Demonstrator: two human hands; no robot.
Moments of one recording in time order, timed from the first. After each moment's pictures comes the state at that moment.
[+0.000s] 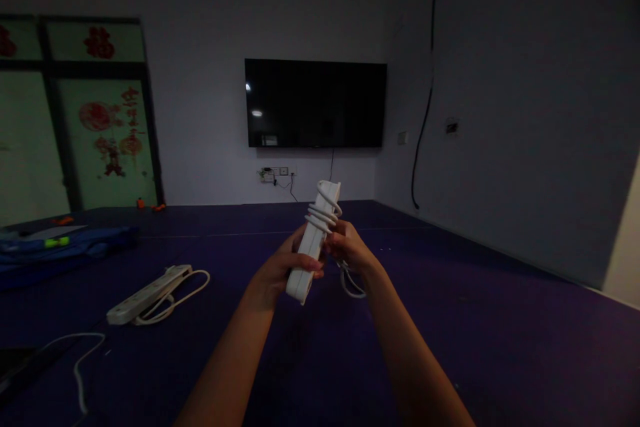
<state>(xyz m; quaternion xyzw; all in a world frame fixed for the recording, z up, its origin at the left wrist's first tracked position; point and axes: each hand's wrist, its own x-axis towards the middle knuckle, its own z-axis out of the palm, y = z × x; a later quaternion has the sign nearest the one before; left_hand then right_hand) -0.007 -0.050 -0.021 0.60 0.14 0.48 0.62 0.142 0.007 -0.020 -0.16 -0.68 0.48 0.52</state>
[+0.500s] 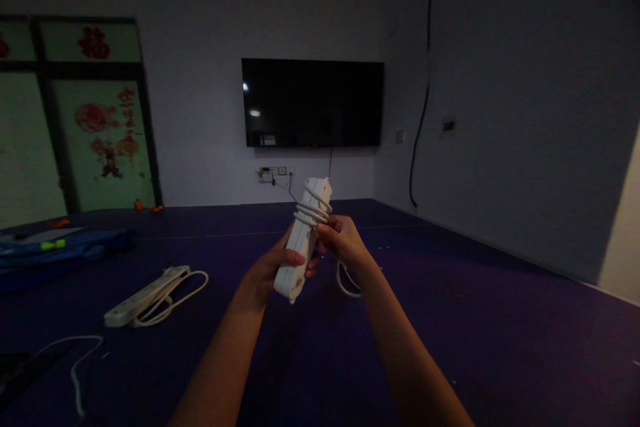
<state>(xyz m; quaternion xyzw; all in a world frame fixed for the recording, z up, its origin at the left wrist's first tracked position) -0.016 -0.053 -0.016 0.62 0.12 0.47 0.62 0.132 -0.010 -0.007 -0.19 -0.69 0.43 0.55</state>
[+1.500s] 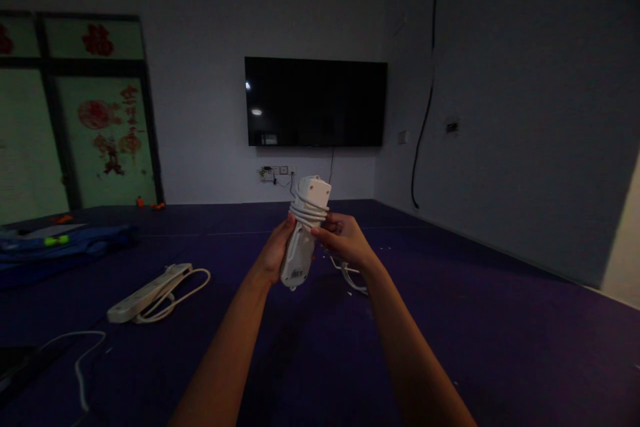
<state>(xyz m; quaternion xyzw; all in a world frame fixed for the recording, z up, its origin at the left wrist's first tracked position) -0.015 -0.036 -0.014 0.54 0.25 0.57 0.56 0.132 -0.015 -0.002 -0.22 -0.71 0.41 0.53</state>
